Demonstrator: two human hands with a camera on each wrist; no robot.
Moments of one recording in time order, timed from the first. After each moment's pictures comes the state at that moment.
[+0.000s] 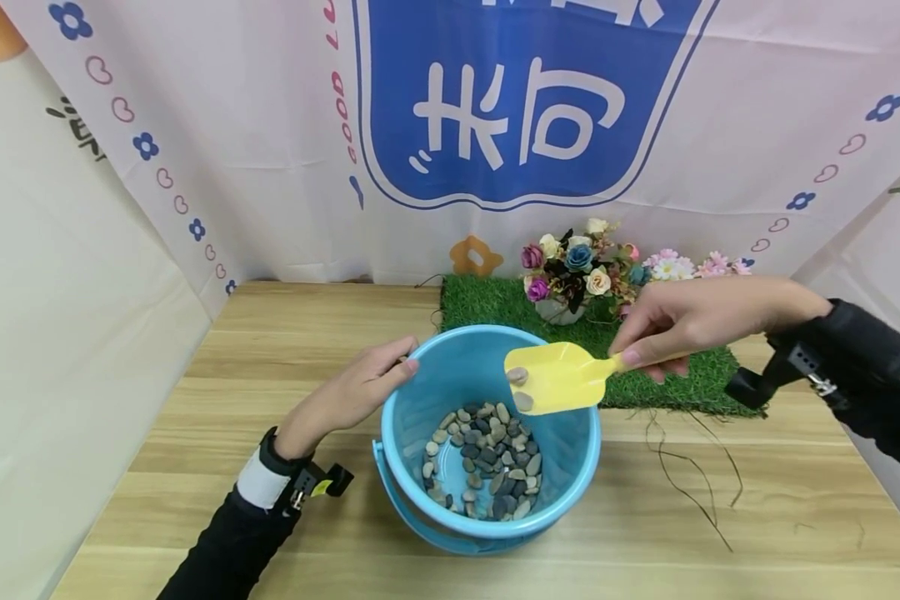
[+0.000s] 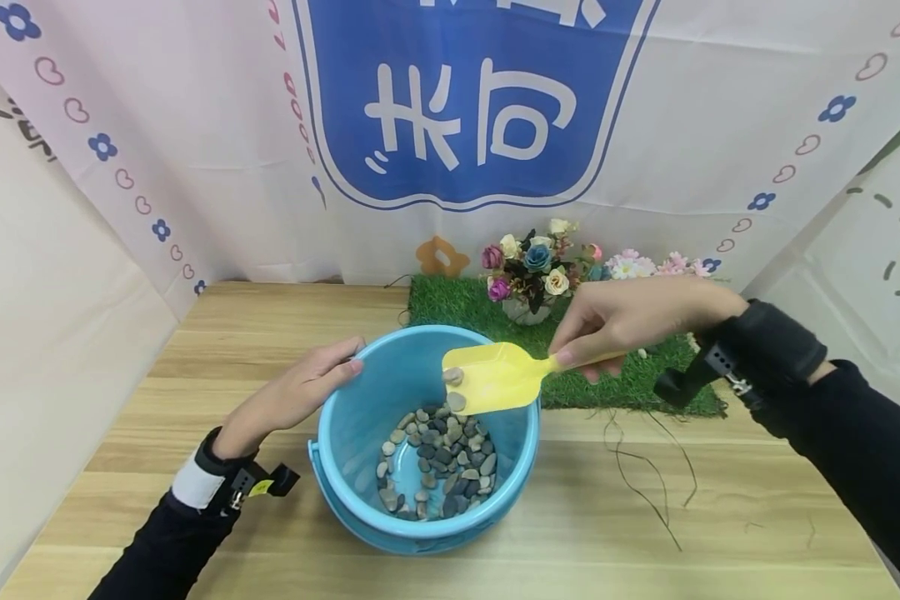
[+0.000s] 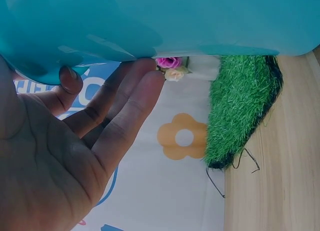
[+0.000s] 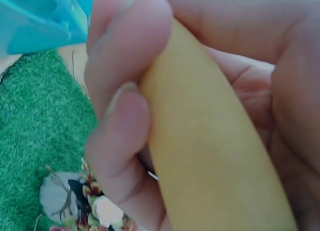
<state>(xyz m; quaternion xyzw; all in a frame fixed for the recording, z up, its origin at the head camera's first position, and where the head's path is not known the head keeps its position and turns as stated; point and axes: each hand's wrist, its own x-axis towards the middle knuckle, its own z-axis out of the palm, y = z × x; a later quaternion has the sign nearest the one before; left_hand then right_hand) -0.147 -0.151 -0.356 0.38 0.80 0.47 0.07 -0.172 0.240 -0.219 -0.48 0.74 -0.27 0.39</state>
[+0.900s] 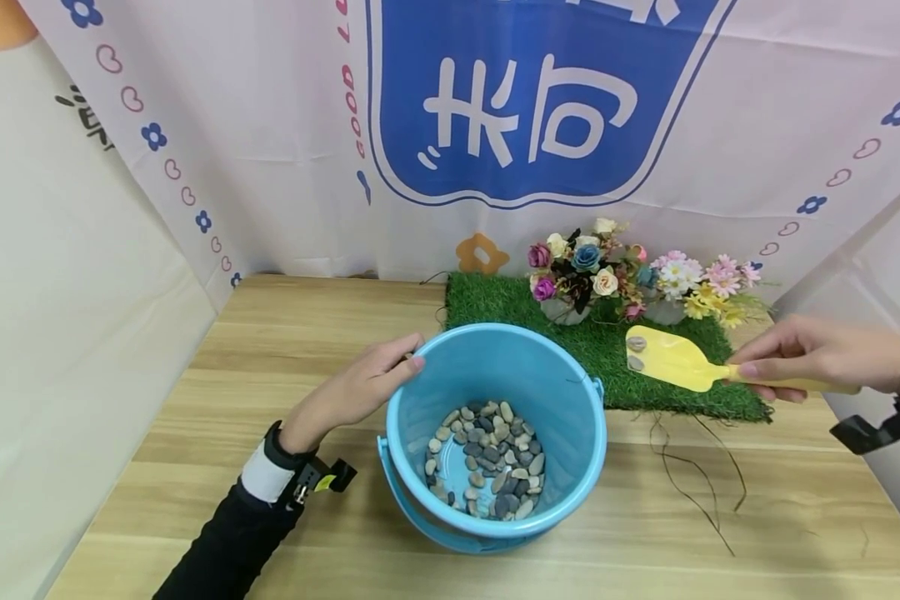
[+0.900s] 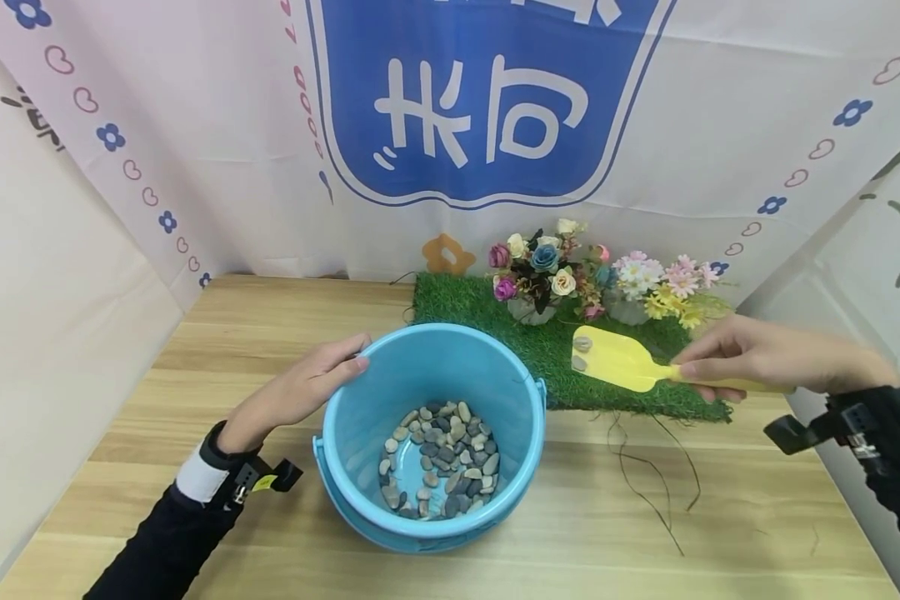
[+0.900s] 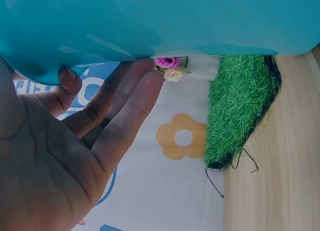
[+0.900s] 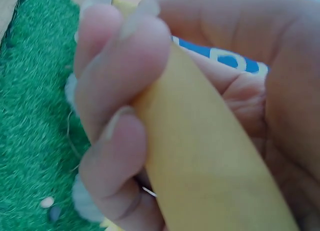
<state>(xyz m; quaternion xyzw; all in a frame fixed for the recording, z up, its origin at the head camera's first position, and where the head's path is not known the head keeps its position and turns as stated) -0.146 -0.151 -0.354 0.37 0.79 0.49 0.09 -0.155 0.373 -0.274 -0.37 0.81 -0.33 0.30</state>
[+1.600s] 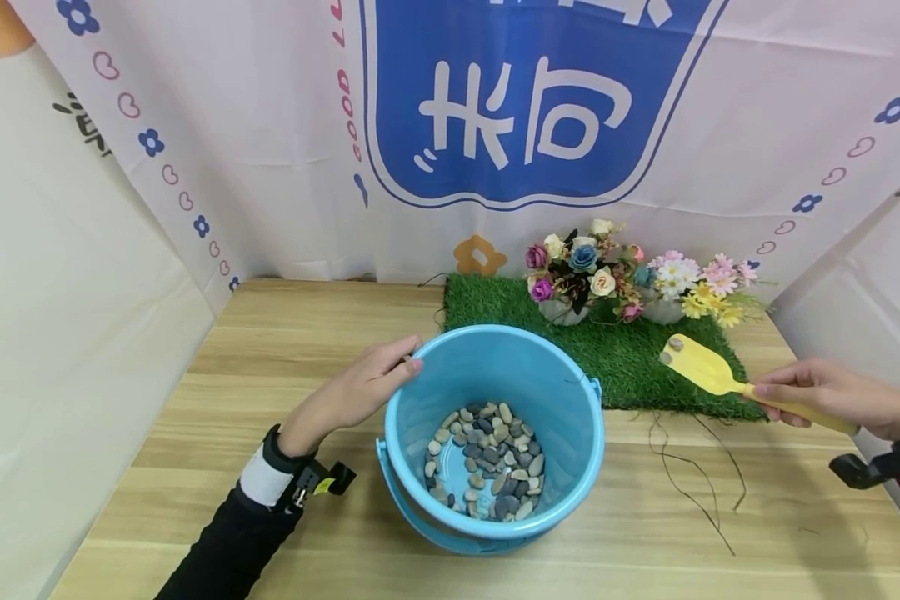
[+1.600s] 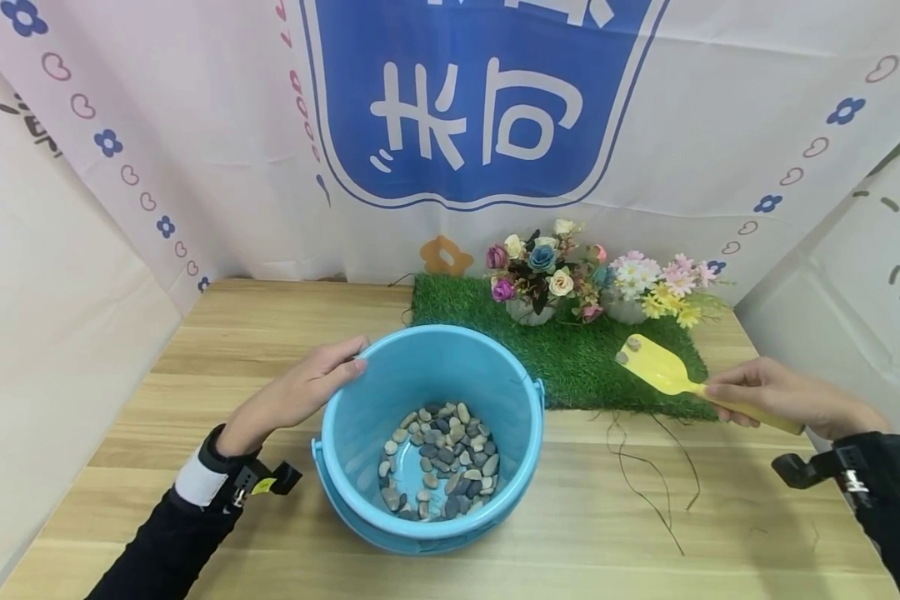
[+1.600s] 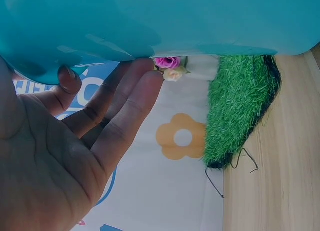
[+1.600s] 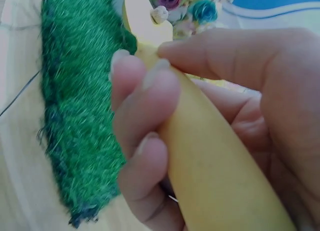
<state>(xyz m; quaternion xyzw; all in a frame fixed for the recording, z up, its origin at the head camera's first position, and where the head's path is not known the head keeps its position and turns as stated) -0.146 -0.151 -0.354 0.37 0.79 0.48 0.09 -0.139 0.436 -0.349 -0.16 0.88 -0.36 0.27</state>
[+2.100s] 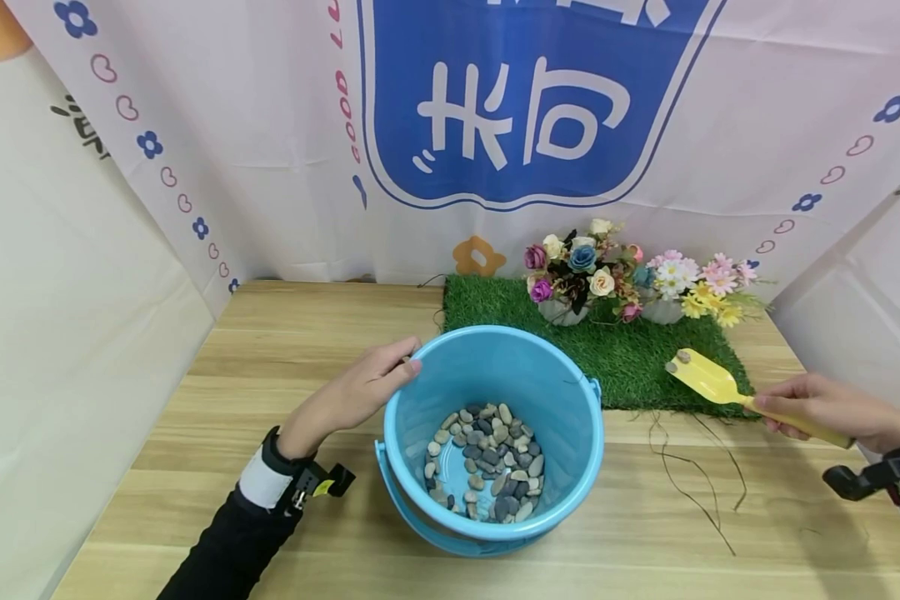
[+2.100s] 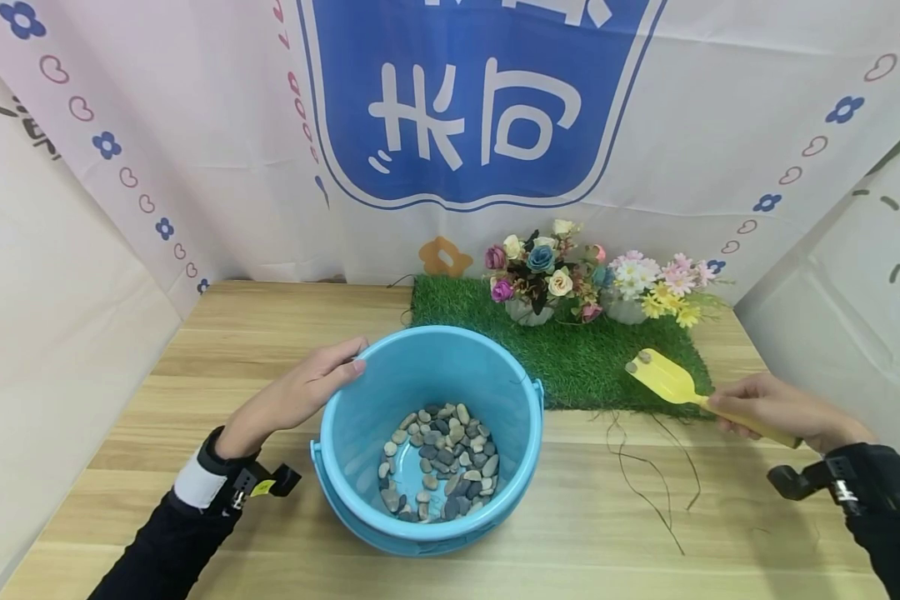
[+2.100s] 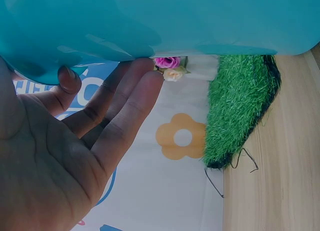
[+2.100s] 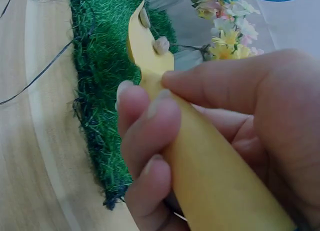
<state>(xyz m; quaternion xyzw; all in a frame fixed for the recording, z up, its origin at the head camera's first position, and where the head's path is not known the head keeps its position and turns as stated) -0.146 -0.151 -0.355 0.37 0.80 0.47 0.09 -0.135 0.452 -0.378 -0.11 0.88 -0.37 0.28</state>
